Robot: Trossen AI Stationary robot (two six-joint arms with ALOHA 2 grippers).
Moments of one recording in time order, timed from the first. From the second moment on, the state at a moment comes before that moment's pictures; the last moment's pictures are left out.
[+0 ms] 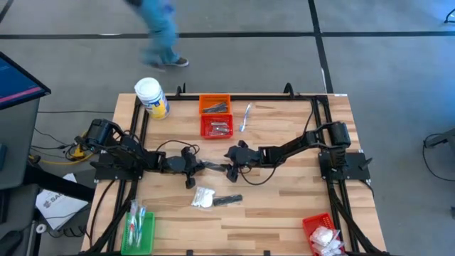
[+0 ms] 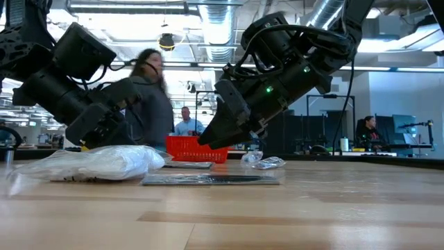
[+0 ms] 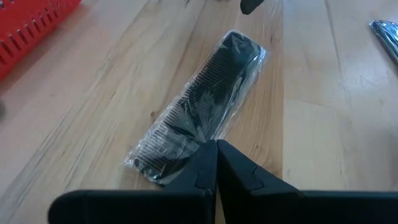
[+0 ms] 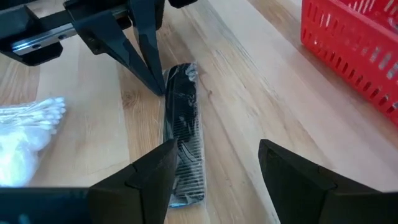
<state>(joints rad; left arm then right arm) -0.16 1.65 0.23 0.79 -0.31 -0.27 0.06 1.97 0.94 0.41 0.24 0.35</state>
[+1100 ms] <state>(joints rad) -0.16 1.65 0.23 0.78 -0.31 -0.27 0.00 1.97 0.94 0.37 0.05 0.62</state>
